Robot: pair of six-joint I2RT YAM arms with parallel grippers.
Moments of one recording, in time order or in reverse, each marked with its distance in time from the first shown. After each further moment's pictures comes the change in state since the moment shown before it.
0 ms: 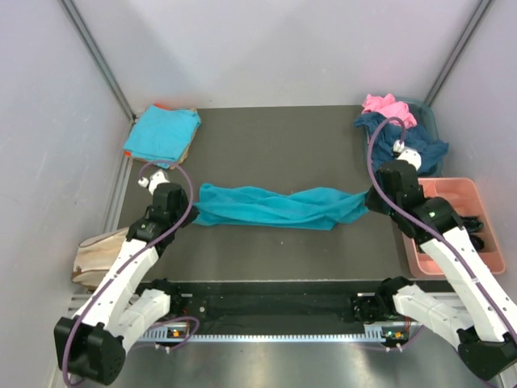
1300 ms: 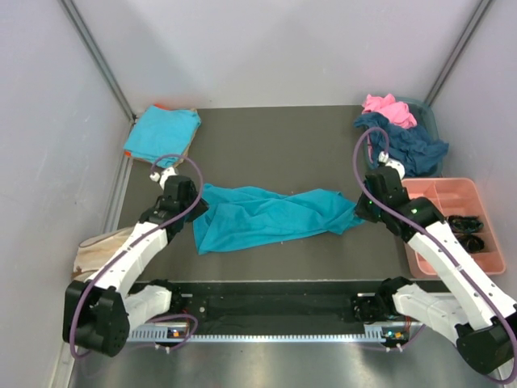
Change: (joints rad) left arm -0.005 0.183 0.000 0.118 0.055 -0.037; right arm 0.000 0.042 -0.142 0.042 -0.116 0.050
